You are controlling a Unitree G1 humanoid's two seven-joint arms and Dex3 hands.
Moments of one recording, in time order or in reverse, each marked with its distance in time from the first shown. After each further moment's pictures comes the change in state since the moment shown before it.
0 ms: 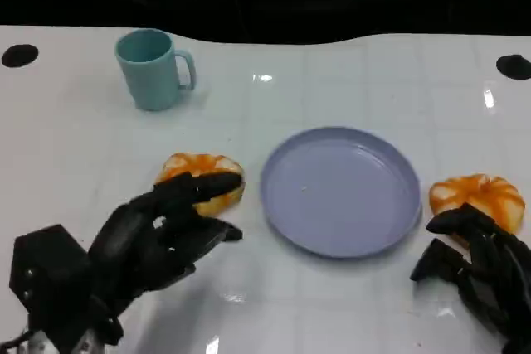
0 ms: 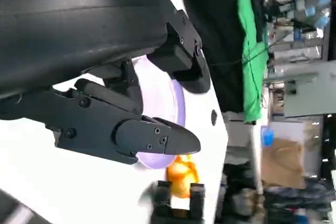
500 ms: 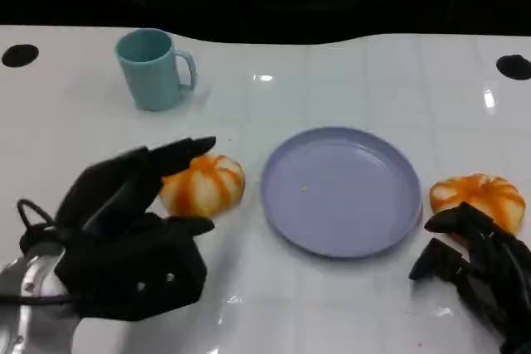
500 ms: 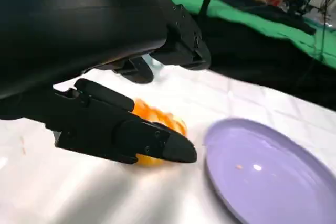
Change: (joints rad) left arm -0.133 0.245 -0.179 -0.166 0.760 0.111 0.261; right arm -0.003 0.001 0.009 -0.002 0.000 0.005 -0.013
